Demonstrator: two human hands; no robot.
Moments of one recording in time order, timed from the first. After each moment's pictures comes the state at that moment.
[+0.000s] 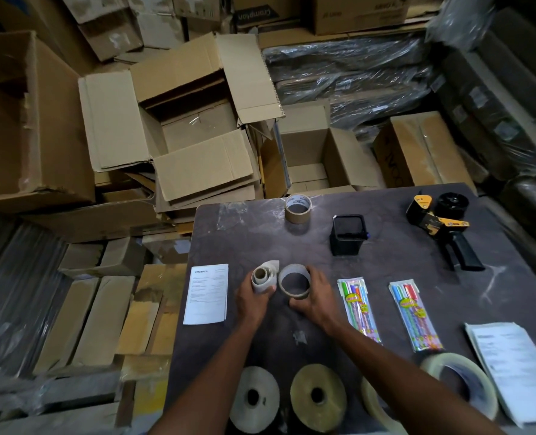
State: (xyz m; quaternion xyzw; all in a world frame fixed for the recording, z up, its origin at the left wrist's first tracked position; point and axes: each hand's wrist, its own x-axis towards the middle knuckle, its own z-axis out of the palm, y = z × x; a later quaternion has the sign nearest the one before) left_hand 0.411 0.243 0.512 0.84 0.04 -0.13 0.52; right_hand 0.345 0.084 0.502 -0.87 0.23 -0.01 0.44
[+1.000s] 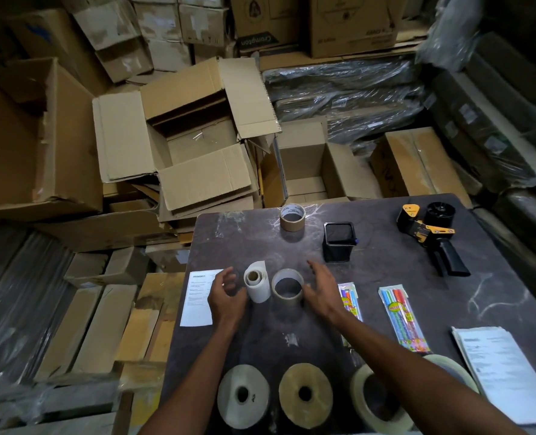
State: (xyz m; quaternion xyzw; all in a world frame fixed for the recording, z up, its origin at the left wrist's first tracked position) left_hand 0.400 0.268 0.546 0.81 0.08 -0.03 0.58; right_hand 0.343 0.050 0.517 -0.87 0.21 -0.04 0.45
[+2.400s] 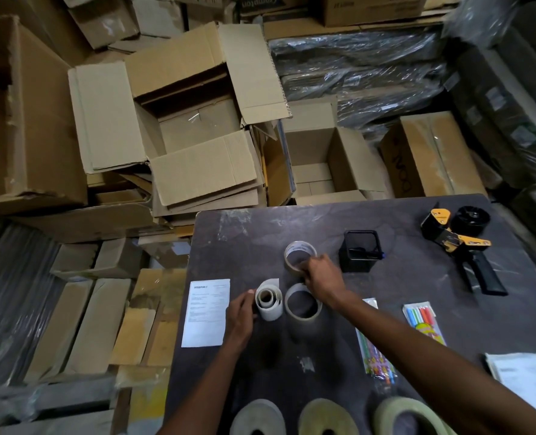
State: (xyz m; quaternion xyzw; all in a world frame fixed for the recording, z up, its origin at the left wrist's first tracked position) left_hand 0.451 0.262 0.493 0.74 0.11 -0.20 0.63; right_hand 0.452 0.037 0.511 -0.98 0.12 0.11 0.13
